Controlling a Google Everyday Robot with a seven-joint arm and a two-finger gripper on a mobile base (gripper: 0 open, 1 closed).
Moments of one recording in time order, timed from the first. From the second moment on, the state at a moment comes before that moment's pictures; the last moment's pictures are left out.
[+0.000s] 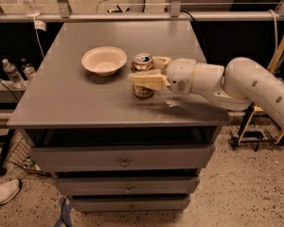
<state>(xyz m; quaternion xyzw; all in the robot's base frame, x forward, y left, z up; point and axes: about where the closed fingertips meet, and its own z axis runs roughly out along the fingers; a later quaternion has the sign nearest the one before) 0.611 0.000 0.894 -0.41 0.60 0.37 0.57</state>
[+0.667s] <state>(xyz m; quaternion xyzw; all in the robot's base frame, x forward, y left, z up) 0.611 0.003 0.894 -0.41 0.60 0.38 0.57</state>
